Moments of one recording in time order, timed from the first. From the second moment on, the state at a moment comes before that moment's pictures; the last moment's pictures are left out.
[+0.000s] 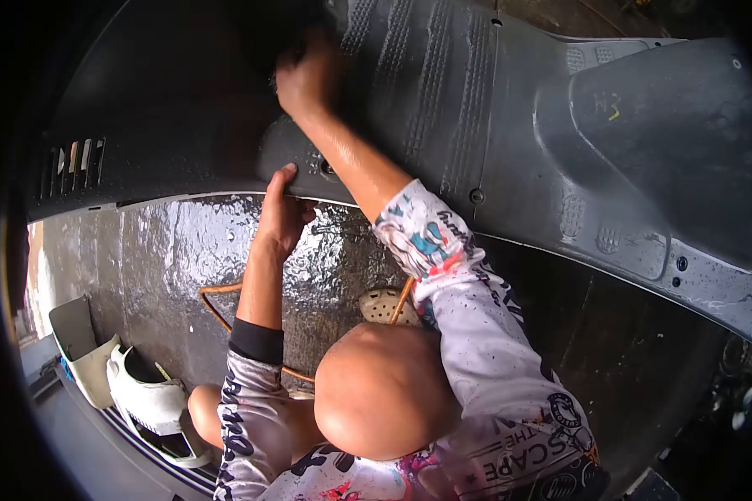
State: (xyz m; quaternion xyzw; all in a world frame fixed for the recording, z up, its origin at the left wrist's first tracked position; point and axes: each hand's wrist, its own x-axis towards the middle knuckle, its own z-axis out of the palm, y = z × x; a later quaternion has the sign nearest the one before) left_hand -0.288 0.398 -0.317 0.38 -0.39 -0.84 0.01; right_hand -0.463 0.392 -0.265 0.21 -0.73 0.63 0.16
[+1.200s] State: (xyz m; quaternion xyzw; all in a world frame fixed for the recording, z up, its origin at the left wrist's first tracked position) left_hand -0.284 0.404 -0.326 0.24 -0.44 -0.85 0.17; right_hand -0.484 0.405 -0.258 0.35 -0.72 0.59 0.12
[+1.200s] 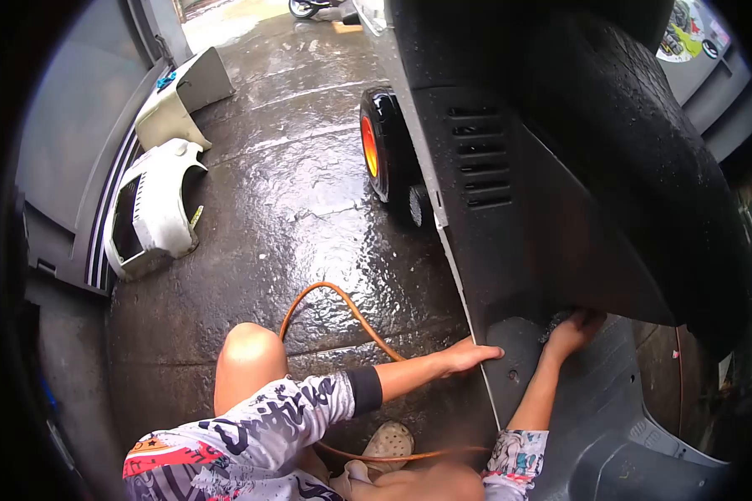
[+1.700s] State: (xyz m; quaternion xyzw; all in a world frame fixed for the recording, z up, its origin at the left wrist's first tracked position) left_hand -0.284 0.408 -0.322 0.35 -0.42 -0.83 0.13; right_hand -0.508 0.404 -0.298 0.29 -0.78 0.52 0.17
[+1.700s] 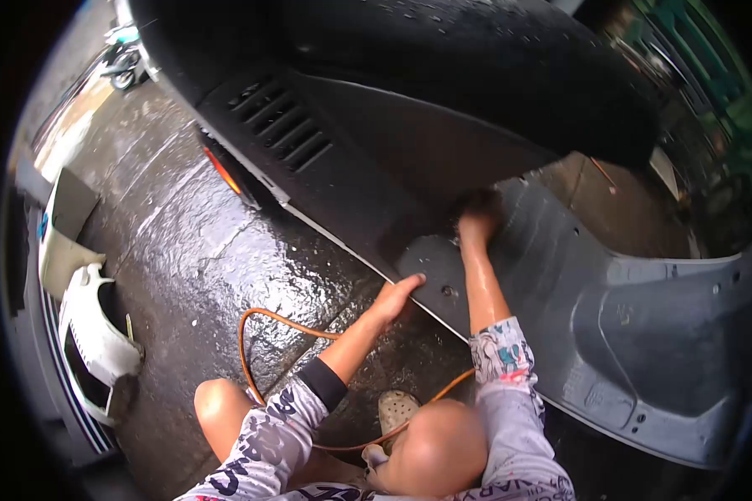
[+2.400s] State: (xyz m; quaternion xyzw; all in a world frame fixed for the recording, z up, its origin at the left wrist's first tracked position) left_hand -0.285 0.403 -0.325 0.35 -0.40 -0.85 0.02; right_hand -0.480 0.402 -0.260 0.25 -0.85 0.46 0.08
